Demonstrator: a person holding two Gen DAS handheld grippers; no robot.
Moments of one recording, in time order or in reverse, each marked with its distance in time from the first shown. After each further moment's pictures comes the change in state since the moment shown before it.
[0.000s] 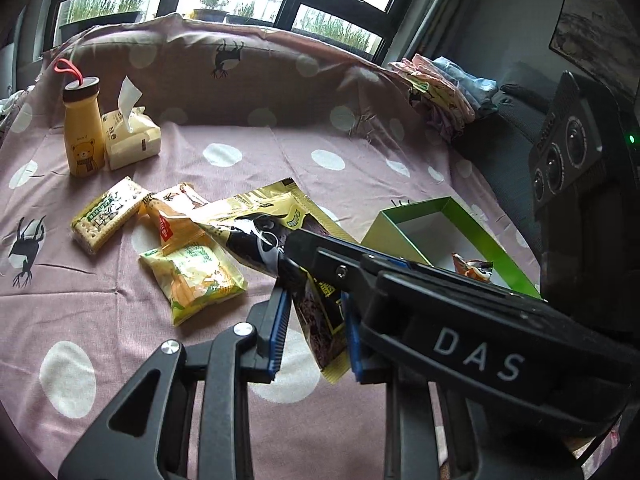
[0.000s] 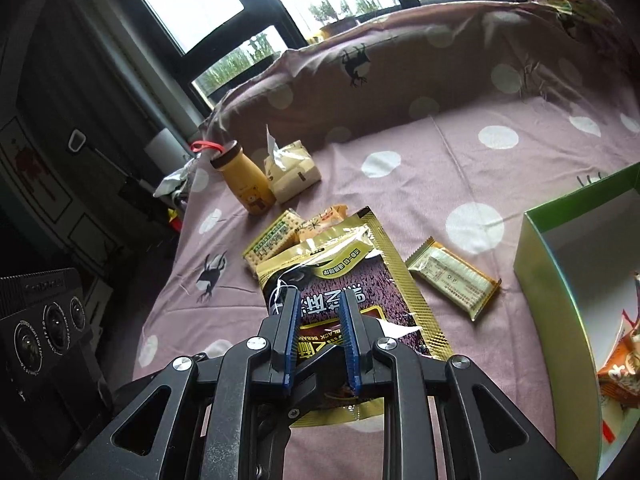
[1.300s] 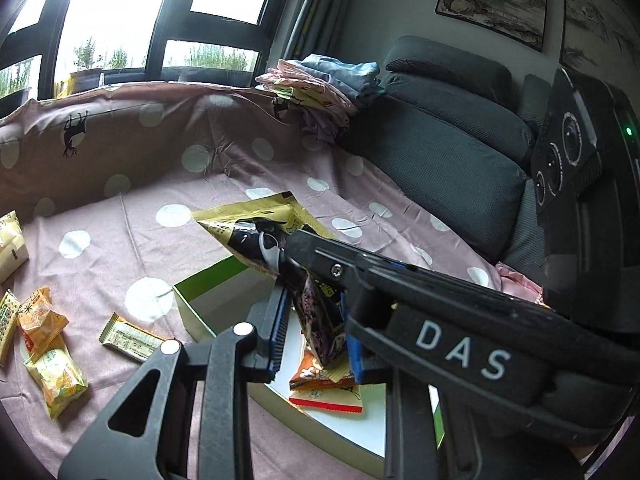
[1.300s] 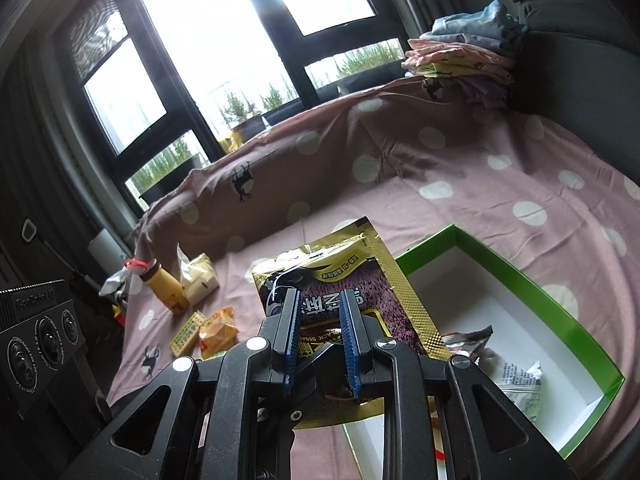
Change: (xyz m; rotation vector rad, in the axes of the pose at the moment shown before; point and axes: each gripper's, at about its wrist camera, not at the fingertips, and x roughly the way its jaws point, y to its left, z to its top) left arm 0.043 -0.149 0.026 0.269 -0.044 -0.262; right arm -0.137 -0.096 0.012 0.154 -0.308 -0.252
